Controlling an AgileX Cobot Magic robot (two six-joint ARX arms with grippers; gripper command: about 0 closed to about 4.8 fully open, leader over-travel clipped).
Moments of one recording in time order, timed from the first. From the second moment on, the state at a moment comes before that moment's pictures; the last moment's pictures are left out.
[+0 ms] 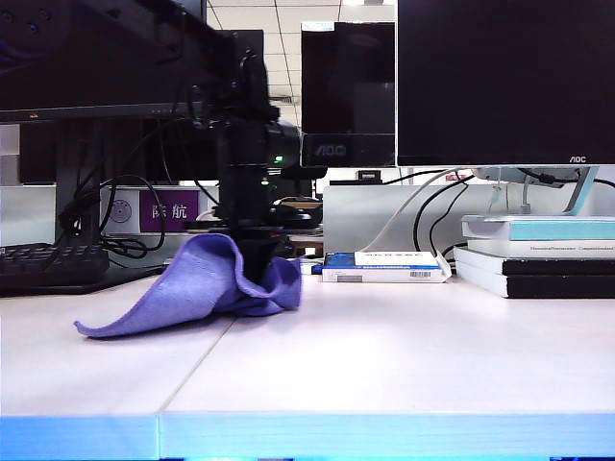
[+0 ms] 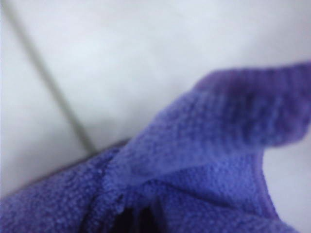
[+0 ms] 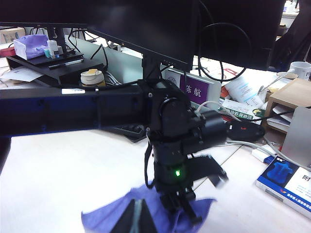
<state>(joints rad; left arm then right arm) -0.49 2.61 2.58 -1.40 0.01 -0.02 0.65 0.87 0.82 0.01 -0.13 -0.01</state>
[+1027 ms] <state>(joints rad) -0.50 2.59 2.41 -0.89 0.03 -0.04 0.65 0.86 0.82 0.01 -0.13 -0.01</state>
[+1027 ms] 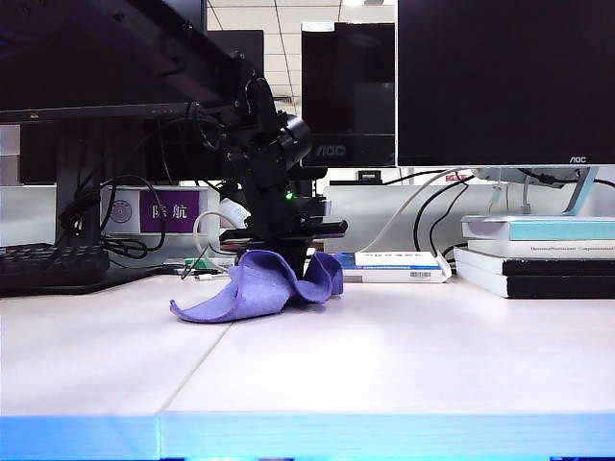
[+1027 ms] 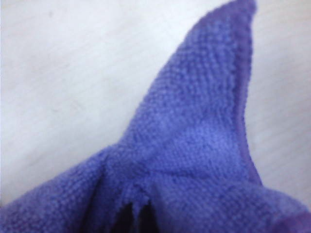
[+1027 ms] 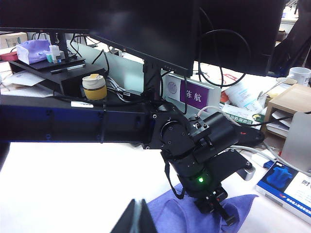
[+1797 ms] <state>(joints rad) -0.50 2.27 1.79 -0.49 0.03 -0.04 0.65 0.86 0.82 0.01 -0.13 -0.01</state>
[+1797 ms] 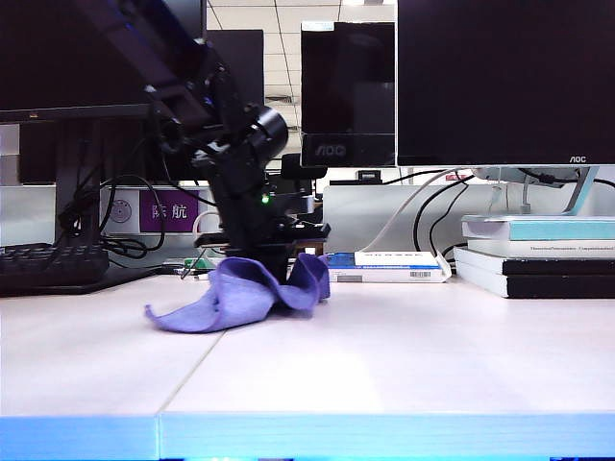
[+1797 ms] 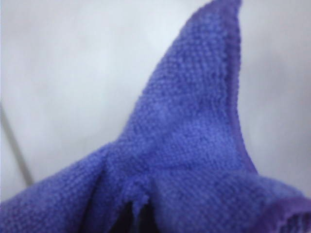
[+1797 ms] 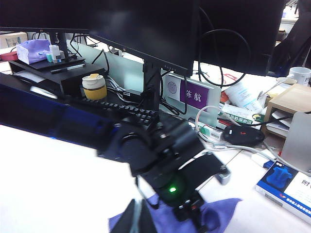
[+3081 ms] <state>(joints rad) -0.62 1.68 0.91 -0.24 0.04 -0.10 0.65 0.86 0.82 0.01 -0.13 -0.01</state>
